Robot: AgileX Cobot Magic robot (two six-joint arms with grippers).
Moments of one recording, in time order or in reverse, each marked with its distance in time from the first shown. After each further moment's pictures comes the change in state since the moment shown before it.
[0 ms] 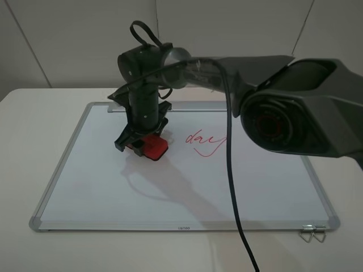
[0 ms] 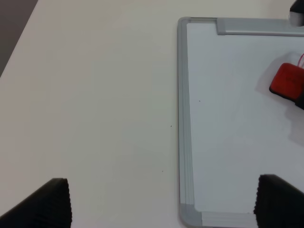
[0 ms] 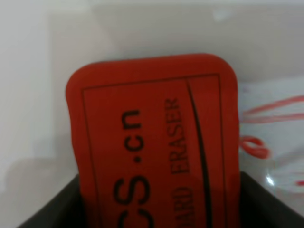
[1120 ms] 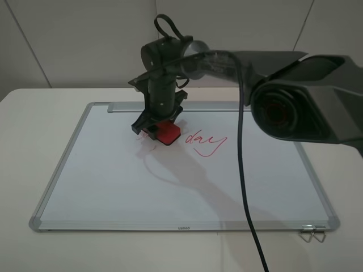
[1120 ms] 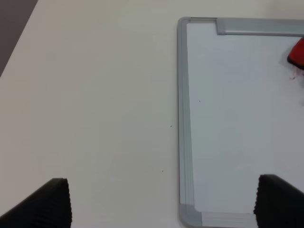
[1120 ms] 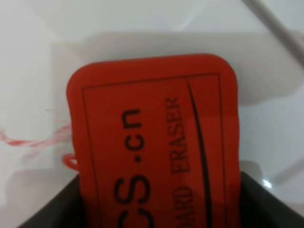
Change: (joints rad) left arm 0.000 0.000 0.000 0.000 0.000 0.000; right arm -0.055 0.022 -0.016 -0.006 -0.052 0.010
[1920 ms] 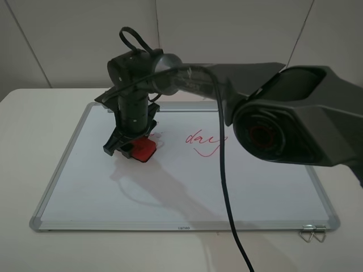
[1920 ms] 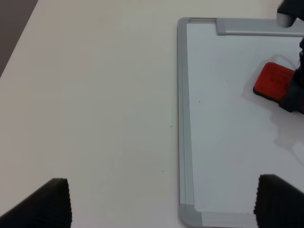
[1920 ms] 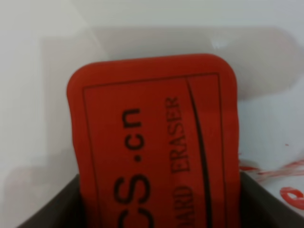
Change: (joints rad) left arm 0.000 0.000 0.000 0.000 0.000 0.000; right arm 0.107 0.016 -0.005 0.047 -0.006 -0.048
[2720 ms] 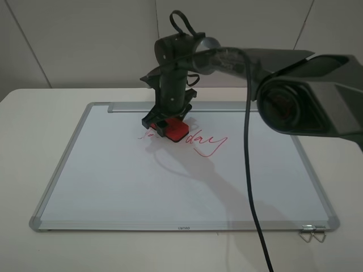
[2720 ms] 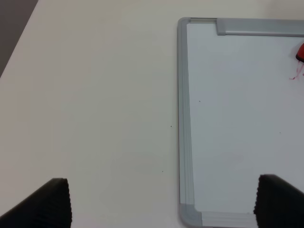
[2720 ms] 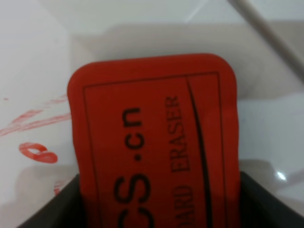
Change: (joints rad) left arm 0.000 0.000 0.000 0.000 0.000 0.000; right arm -0.179 0.008 -0.019 -0.018 0.052 0.013
